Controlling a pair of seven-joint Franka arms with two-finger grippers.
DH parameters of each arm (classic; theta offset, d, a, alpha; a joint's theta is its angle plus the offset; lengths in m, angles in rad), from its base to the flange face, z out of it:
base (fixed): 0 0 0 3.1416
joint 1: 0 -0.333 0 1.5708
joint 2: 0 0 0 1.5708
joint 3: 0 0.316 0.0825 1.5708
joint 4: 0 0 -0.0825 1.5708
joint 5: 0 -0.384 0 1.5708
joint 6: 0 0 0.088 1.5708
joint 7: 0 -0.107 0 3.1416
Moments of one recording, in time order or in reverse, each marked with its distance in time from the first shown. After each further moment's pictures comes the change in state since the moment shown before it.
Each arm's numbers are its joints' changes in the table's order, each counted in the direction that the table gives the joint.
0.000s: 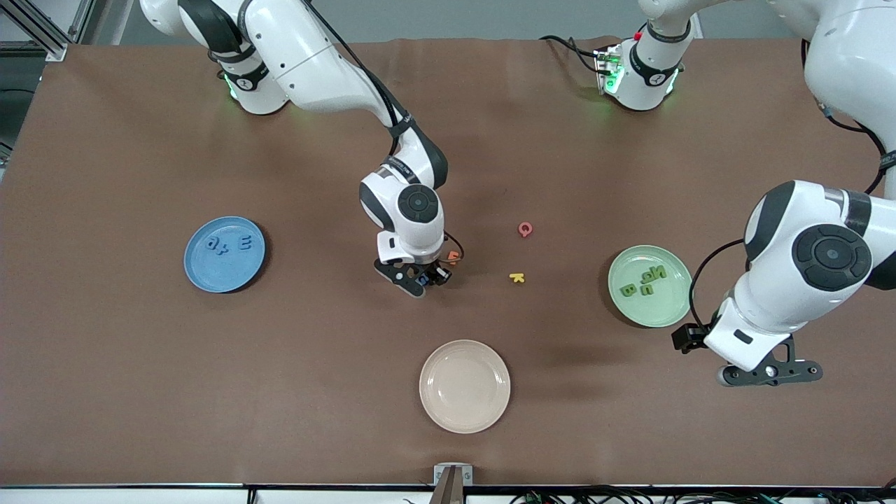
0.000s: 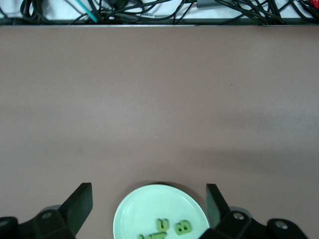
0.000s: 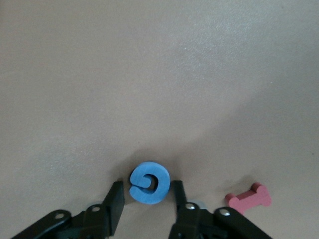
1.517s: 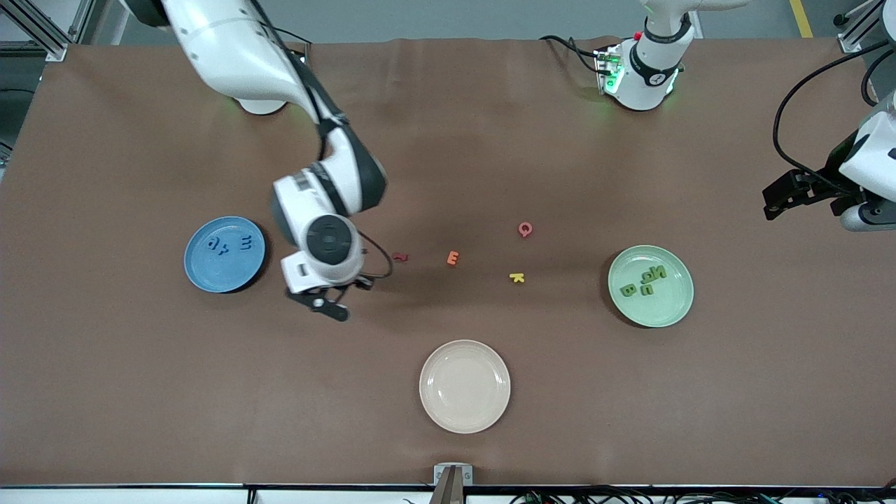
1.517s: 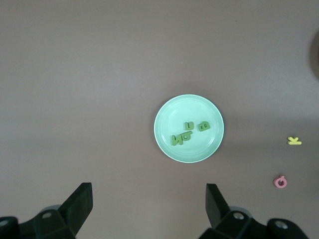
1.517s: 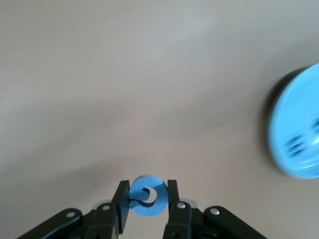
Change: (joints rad) left arm 0.298 -0.635 0.621 -0.341 0.501 0.185 -0.399; right arm 0.263 -0.276 -0.027 -0.058 0.013 0.454 0.590
